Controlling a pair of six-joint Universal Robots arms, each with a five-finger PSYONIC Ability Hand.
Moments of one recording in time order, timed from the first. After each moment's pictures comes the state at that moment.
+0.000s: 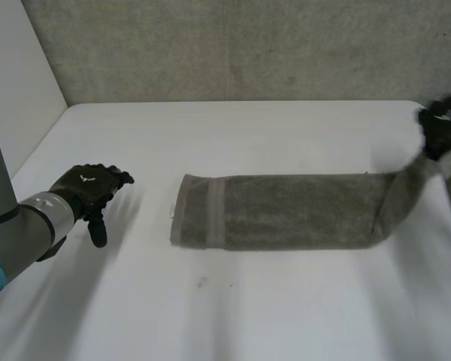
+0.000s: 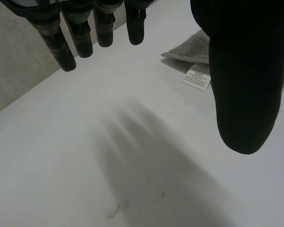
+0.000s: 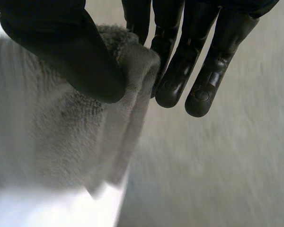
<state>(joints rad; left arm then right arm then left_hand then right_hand) 4.49 -1.87 -1.61 3.01 -1.43 3.56 1.63 -1.08 1.48 -0.46 1.50 2.35 0.18 0.16 0.17 0.17 0.03 0.95 1.17 1.18 1.19 0.98</state>
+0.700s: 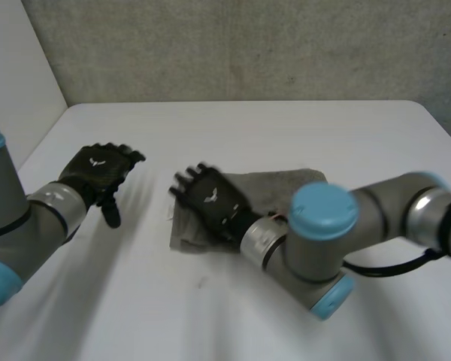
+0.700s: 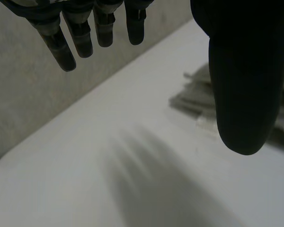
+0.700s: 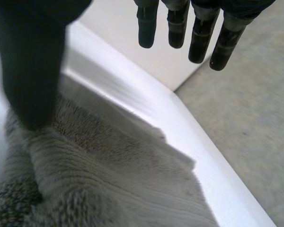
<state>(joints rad) 4.42 -1.85 -1.61 3.15 -1.44 3.50 2.27 -0.83 1.32 -0.40 1.20 2.66 0.18 0.16 0.17 0.17 0.03 0.21 0.22 0.21 0.23 0.06</state>
